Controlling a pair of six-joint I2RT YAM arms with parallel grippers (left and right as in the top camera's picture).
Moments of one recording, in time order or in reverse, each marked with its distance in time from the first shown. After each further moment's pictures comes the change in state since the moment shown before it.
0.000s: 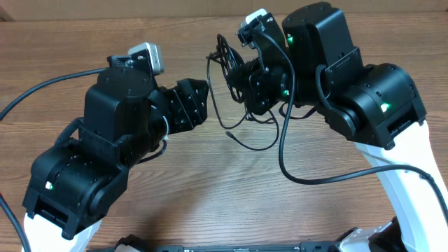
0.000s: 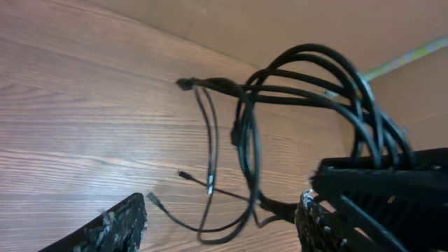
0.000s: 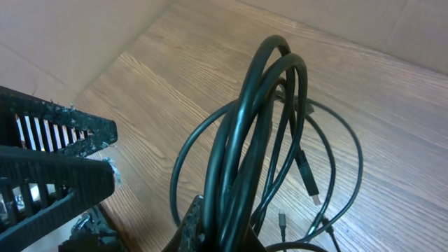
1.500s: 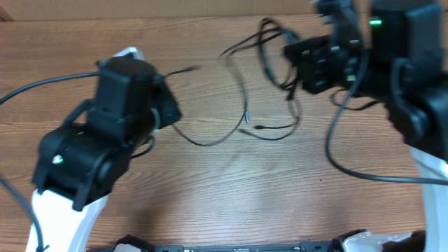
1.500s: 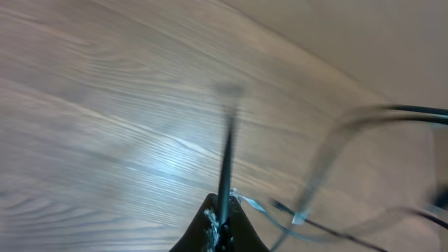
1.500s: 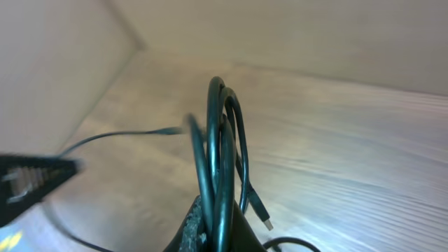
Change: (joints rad) left arm 0.122 0.050 0.000 -0.175 -0.133 -0.032; right arm -0.291 -0.115 0.000 -0.007 -0.017 0.054
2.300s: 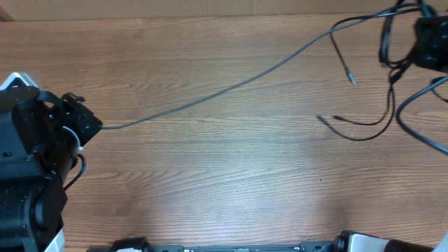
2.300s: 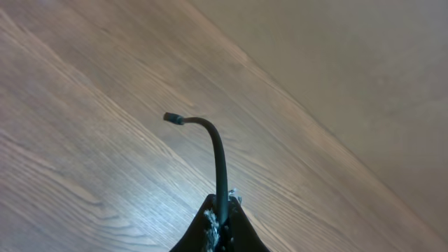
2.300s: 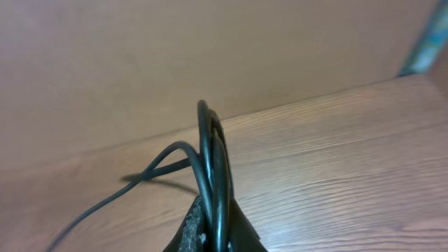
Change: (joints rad) left arm 0.489 -0.154 0.000 -0.042 0.048 0.107; right arm -0.547 -0.046 0.001 0.024 0.108 -0.006
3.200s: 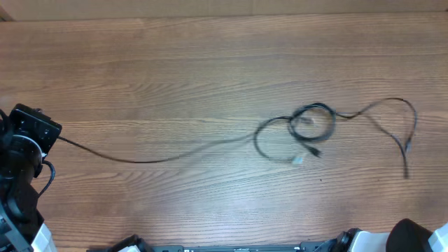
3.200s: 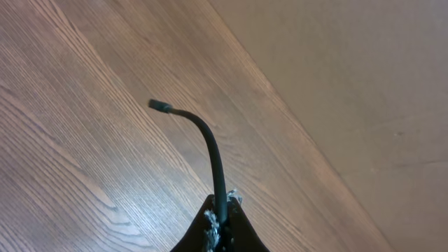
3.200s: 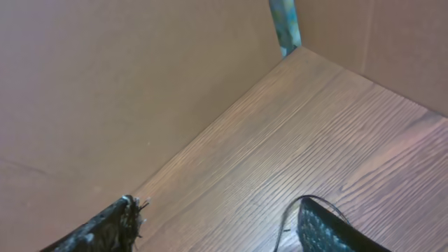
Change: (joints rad) left arm 0.384 0.000 0.000 0.003 0.229 0.077; right arm -0.307 0.083 0.005 0.032 0.037 0.223
